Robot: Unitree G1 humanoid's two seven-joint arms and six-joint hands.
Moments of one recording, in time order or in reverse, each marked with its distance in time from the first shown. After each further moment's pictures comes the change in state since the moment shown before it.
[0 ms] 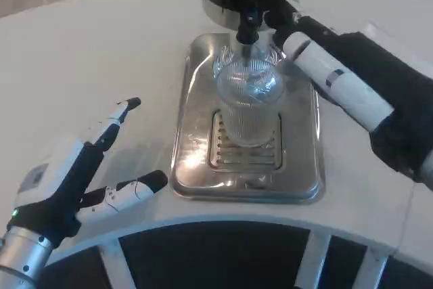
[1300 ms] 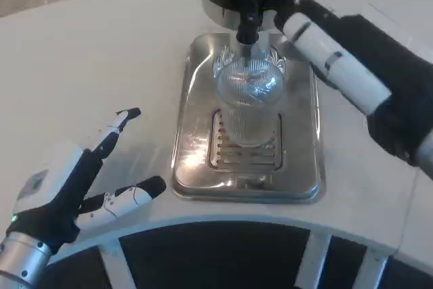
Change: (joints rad) left arm 0.018 0.000 0.002 -0.005 -0.008 0.020 -0.027; right arm -0.009 -0.041 0.004 0.057 0.095 -0.078 -0.092
